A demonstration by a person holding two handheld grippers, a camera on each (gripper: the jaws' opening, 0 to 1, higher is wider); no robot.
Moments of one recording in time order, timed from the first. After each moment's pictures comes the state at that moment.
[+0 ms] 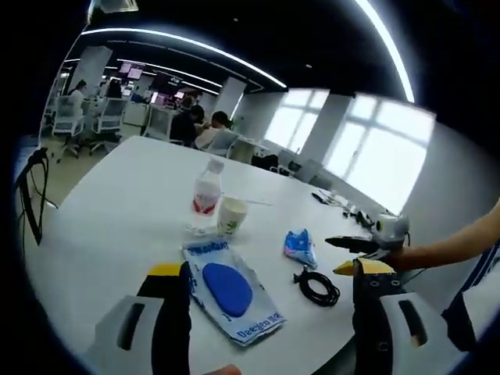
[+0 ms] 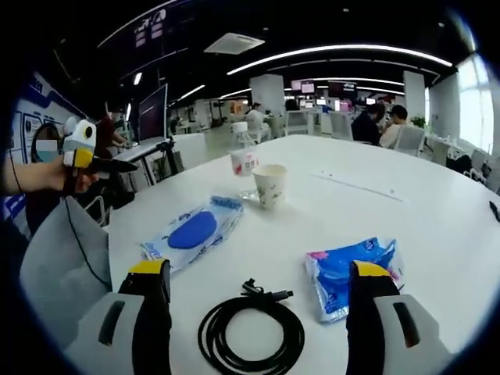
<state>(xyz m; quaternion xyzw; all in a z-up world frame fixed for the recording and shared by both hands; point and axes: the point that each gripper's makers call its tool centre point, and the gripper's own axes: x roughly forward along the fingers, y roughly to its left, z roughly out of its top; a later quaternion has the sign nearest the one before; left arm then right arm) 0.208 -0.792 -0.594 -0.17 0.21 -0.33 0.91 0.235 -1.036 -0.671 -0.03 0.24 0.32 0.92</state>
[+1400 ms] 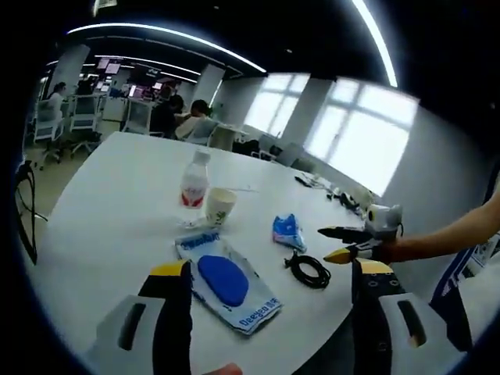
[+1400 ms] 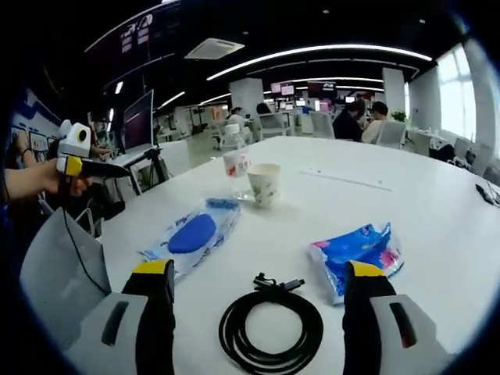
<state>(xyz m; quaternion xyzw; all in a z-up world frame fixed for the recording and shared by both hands) 0.199 -0.790 -0.591 -0.14 0.23 -0.40 0.88 0.220 -1.031 -0.673 -0.01 0.24 0.27 0.93</state>
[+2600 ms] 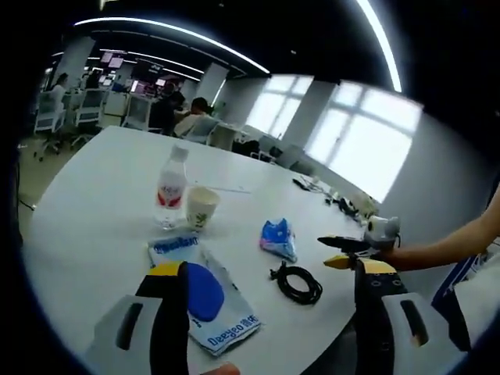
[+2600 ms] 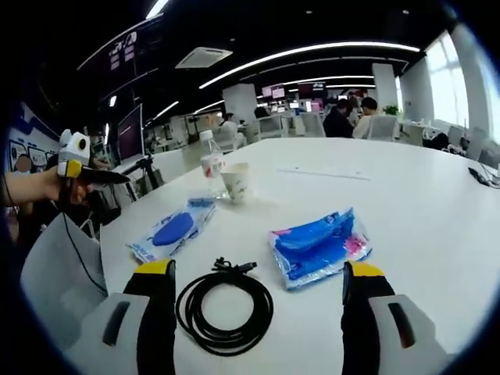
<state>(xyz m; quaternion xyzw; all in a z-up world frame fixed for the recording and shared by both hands) 0.204 -0.843 -0.599 -0.16 0.24 -0.38 0.88 0.221 -1.098 -0.687 0.04 0.23 0.27 0.94</state>
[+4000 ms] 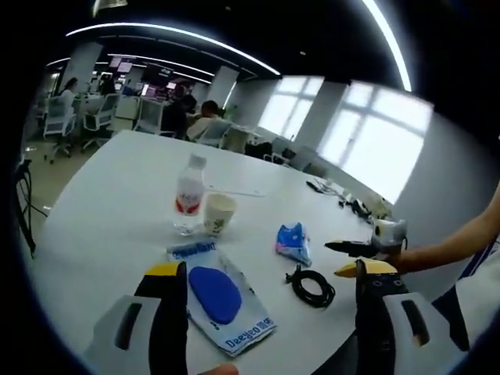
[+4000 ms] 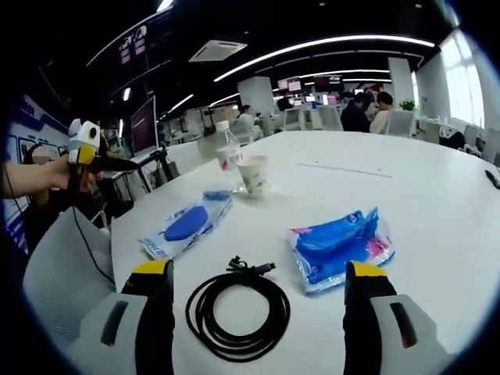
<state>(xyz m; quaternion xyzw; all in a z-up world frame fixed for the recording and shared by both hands) 0.217 -0.830 -0.593 -0.15 0.24 -0.35 0.89 0.220 -1.080 -0.689 0.02 0.25 0.31 0.92</state>
